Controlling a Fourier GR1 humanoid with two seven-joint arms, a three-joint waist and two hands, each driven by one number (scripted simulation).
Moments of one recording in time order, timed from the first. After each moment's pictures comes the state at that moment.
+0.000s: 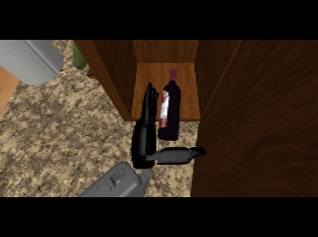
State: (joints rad) left arm -0.45 0.05 -0.75 -1.21 0.67 0.77 -0.66; right arm 0.12 -0.16 -0.20 -2.34 -0.47 0.32 0.30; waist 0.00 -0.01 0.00
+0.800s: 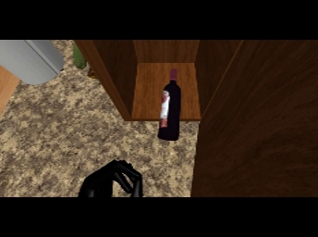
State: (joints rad) left arm 0.00 0.39 -0.86 -1.76 0.55 0.76 -0.59; right arm 0.19 -0.26 -0.24 -2.33 -0.47 0.49 0.29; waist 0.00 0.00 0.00
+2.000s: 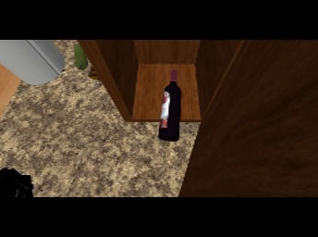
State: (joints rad) left arm 0.35 0.83 -0.42 -1.93 0.80 0.37 -0.71; right arm 0.30 -0.23 0.36 -2.35 -0.51 0.74 0.34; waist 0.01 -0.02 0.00
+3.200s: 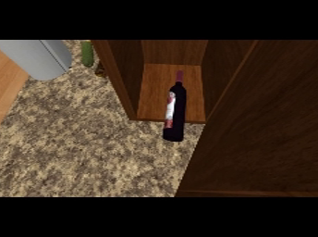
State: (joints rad) left arm 0.47 0.96 -0.21 -1.86 0.93 0.09 -0.75; right arm 0.00 -0.15 0.66 -2.38 -0.11 0.49 0.46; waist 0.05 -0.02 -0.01
